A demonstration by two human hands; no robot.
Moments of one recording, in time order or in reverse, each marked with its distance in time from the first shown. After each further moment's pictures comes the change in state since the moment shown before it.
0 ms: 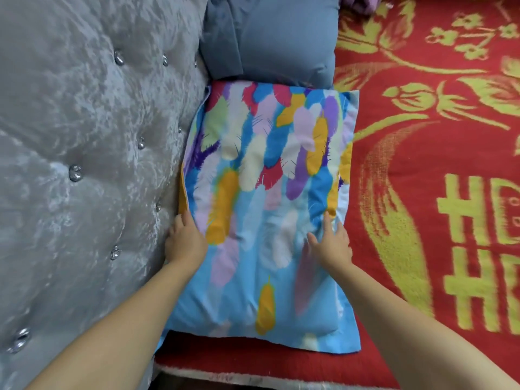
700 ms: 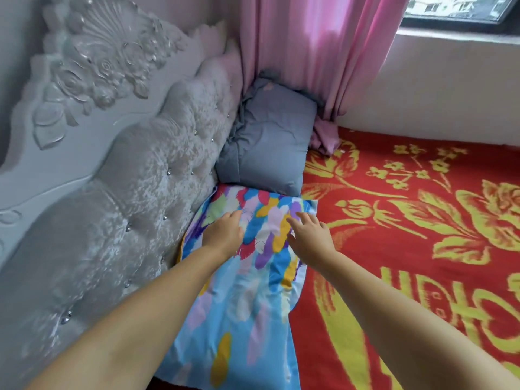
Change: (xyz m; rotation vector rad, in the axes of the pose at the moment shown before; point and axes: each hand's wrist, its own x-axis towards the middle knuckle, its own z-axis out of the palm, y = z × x) left_hand -0.095 0.175 -0.154 -0.040 0.218 0.414; right_hand -0.082 -0.072 -0.243 -0.480 0.379 -0.780
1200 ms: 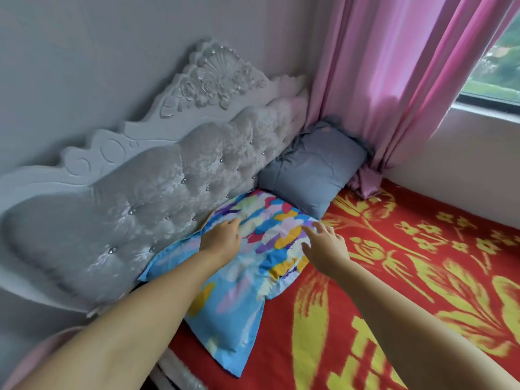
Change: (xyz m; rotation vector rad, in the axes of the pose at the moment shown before) left_hand -0.195 0.112 -0.002 -0.016 0.235 -0.335; right_hand -0.126 0.090 -0.080 -0.051 -0.020 -0.349
